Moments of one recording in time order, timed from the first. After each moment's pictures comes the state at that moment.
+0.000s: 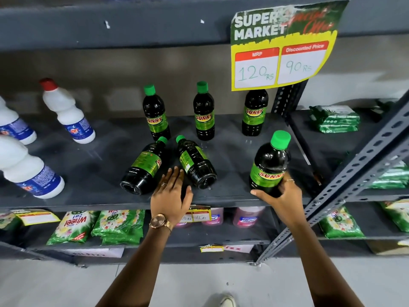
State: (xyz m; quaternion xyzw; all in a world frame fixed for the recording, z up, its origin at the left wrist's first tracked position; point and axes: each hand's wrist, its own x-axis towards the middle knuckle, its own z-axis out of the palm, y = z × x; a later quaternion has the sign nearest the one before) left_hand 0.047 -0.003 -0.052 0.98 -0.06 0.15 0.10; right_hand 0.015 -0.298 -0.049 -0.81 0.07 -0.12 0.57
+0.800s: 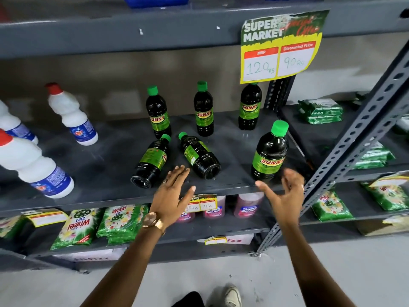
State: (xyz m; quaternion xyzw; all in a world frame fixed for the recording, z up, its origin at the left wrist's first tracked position) left_hand 0.019 0.036 -0.027 0.94 -0.19 0.08 0.27; right_hand -0.036 -0.253 -0.049 -0.73 0.18 -0.27 0.60
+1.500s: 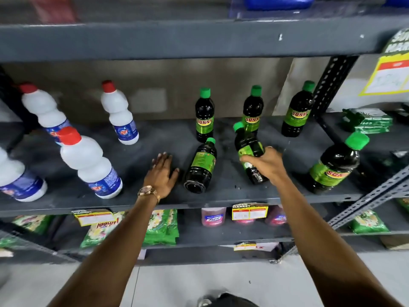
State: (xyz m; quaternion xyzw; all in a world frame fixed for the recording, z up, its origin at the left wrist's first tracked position) left_hand 0.129 0.200 -0.041 0.98 -0.09 0.03 0.19; right_hand 0.114 -0.118 0.003 -0.86 0.18 -0.07 0.48
